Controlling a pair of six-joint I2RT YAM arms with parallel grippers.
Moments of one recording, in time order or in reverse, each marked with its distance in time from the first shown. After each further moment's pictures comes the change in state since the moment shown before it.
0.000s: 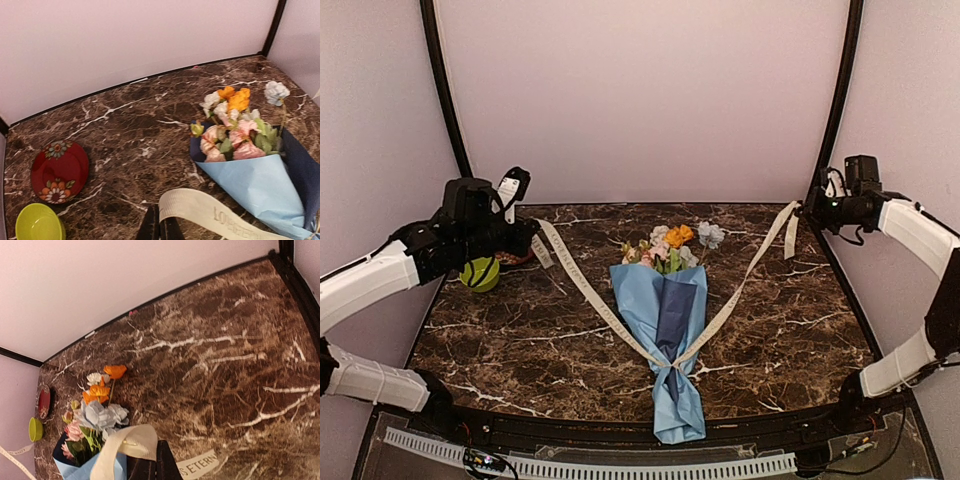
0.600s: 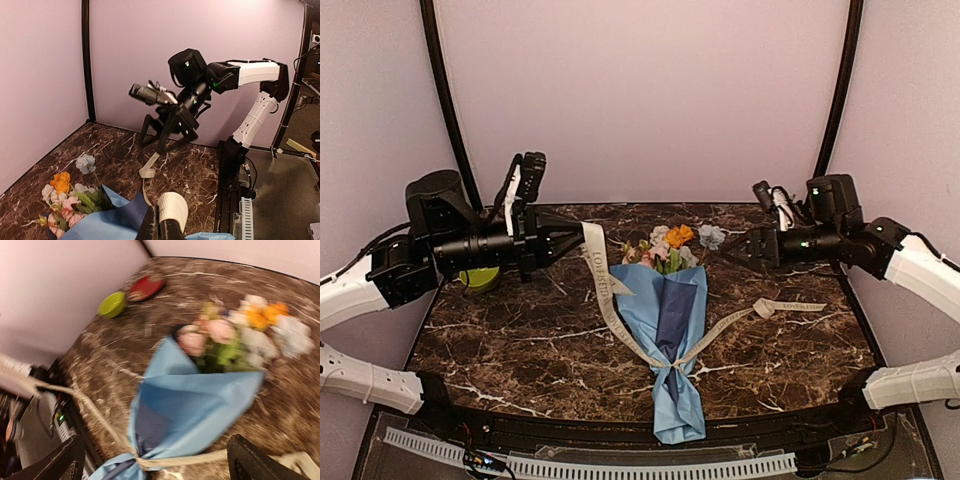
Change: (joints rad) left arm -0.389 -0.164 0.042 0.182 0.439 0.063; right arm 0.519 -0.342 -0.205 -0.078 -0.014 -0.126
